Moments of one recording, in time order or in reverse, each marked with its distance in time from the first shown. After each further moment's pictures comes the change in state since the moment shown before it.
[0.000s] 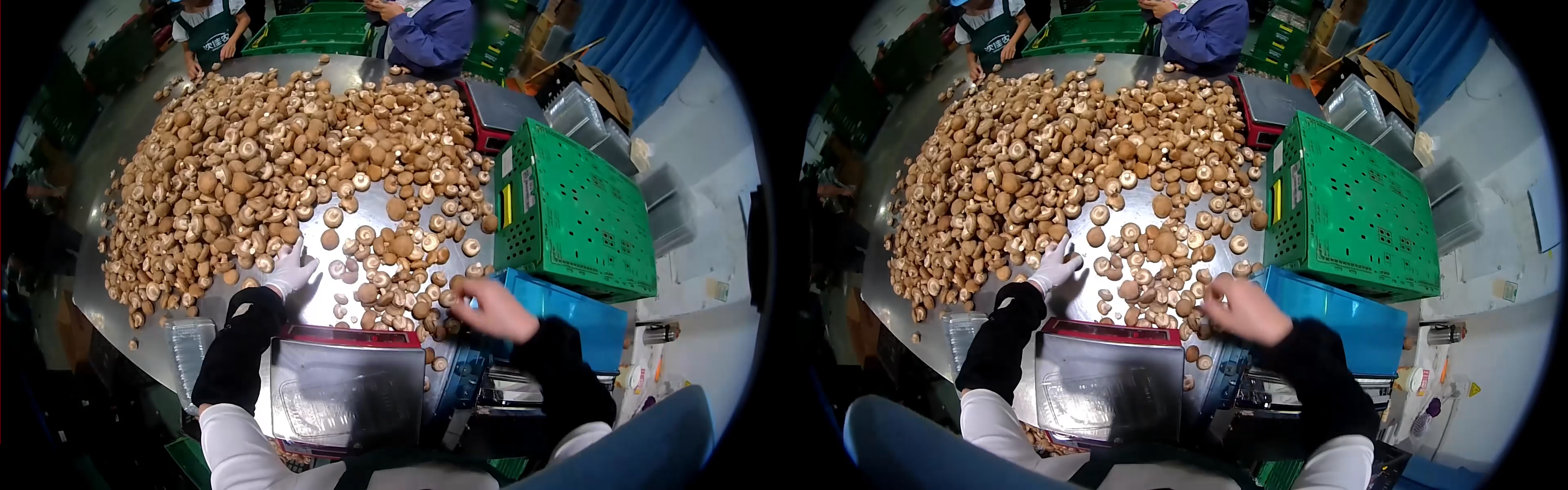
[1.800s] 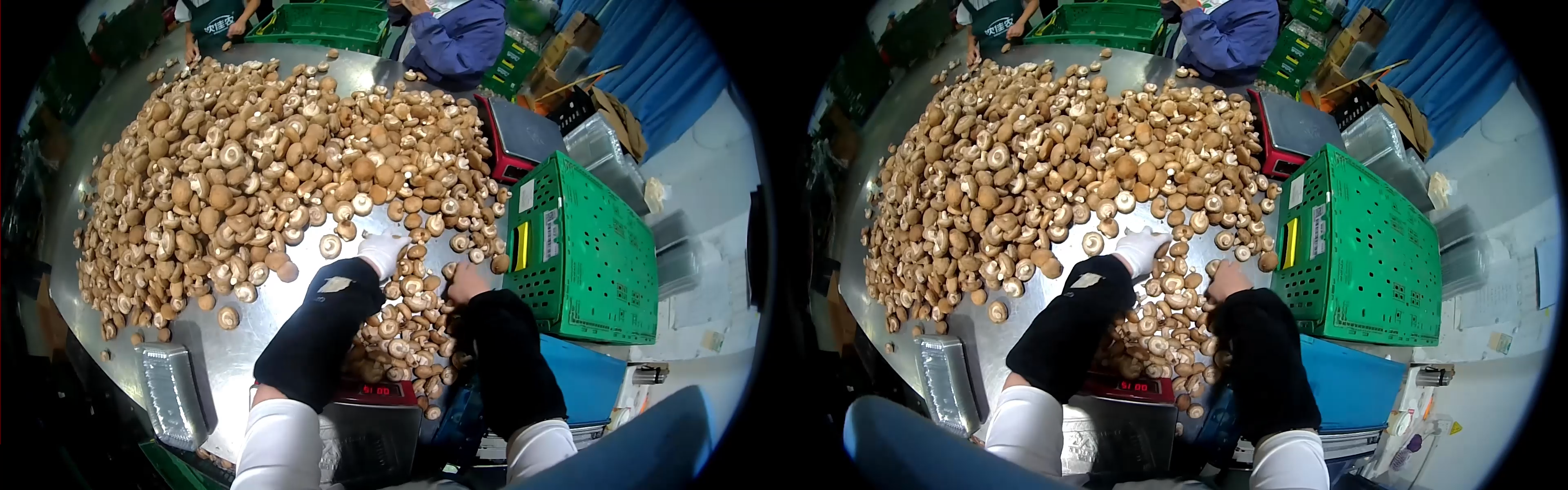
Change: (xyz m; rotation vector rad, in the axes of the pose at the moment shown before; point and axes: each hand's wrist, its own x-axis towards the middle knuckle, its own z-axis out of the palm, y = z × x) left_hand 0.120 0.159 0.068 0.348 -0.137 0.490; right_hand 0.160 0.142 0.039 -0.509 -0.127 0.666
